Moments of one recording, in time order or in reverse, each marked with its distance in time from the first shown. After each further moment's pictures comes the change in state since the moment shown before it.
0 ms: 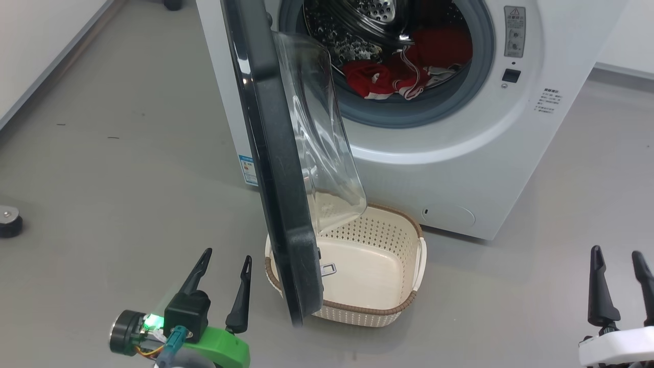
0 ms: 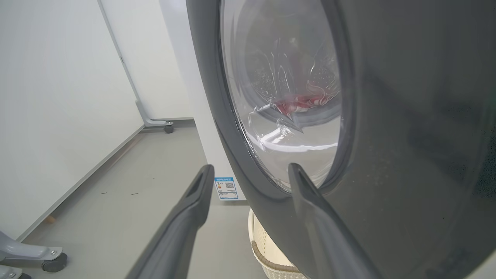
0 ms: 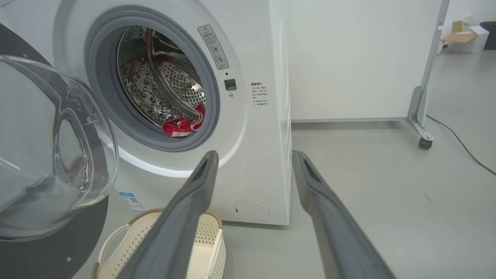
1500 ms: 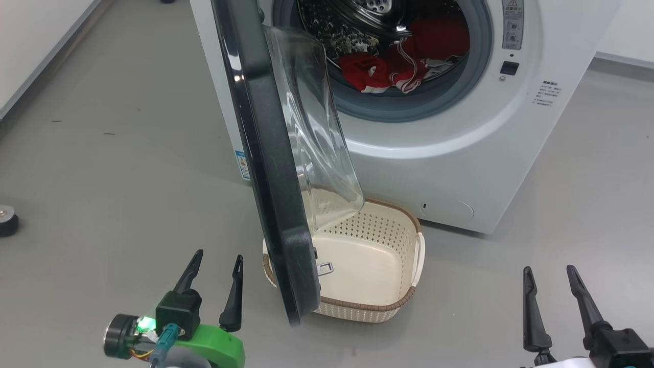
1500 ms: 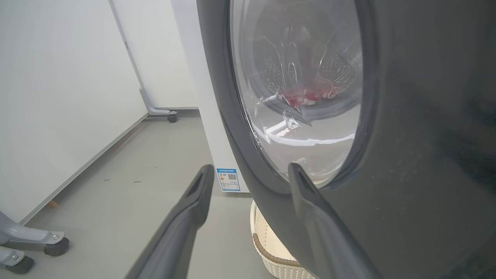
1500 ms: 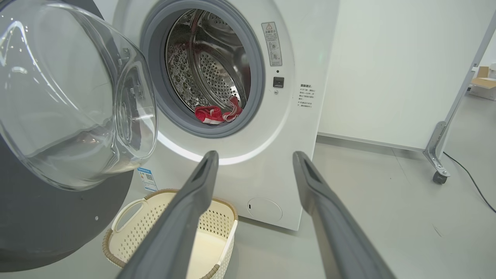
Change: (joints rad) left arm 0.002 -0.008 0.030 0.011 -0.022 0.008 0.008; right arm 0.072 0.197 0.032 -0.117 -0.424 -0.128 -0.029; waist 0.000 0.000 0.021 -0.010
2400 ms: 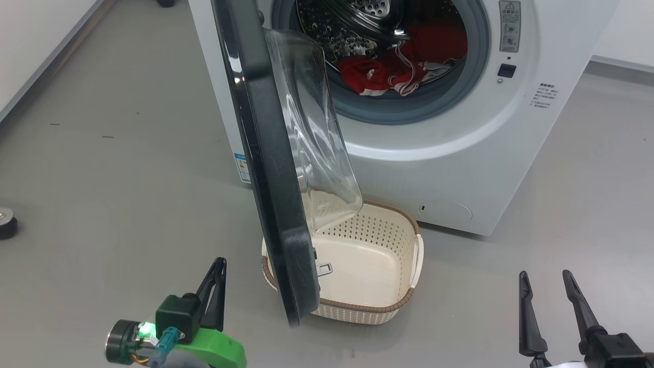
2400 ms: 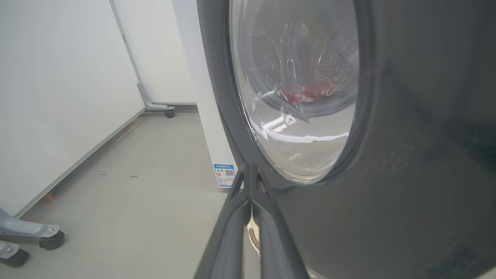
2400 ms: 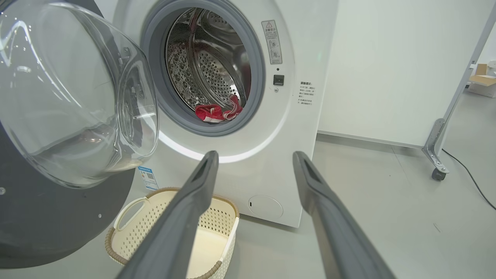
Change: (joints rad) left arm 0.018 -0.001 0.000 -0.008 -0.011 0.000 0.013; right arm 0.013 0.030 -0.008 0.000 -0.021 0.009 0.000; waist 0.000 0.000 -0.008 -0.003
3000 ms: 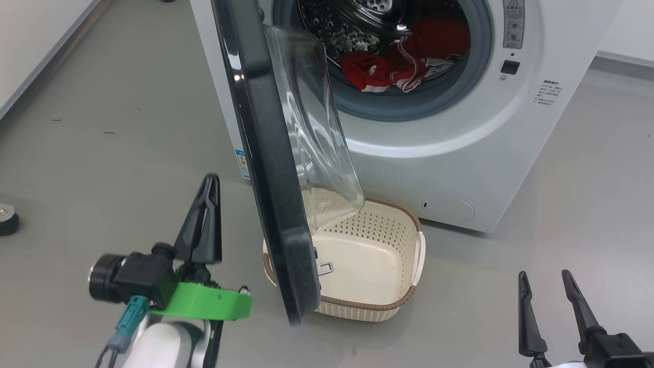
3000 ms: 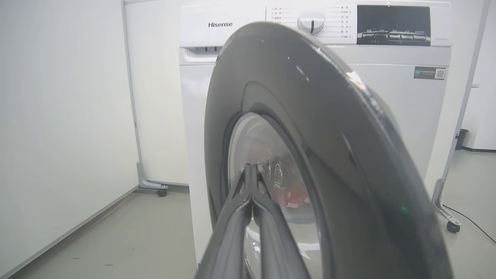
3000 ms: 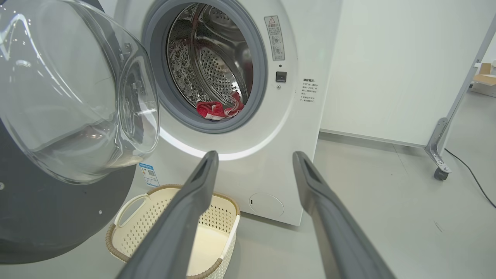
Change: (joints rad) left arm -0.070 -0.017 0.036 -0.279 -0.051 -0.001 -0.023; right arm 0.000 0.007 -0.008 0.001 -0.016 0.014 0.000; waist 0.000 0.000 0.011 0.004
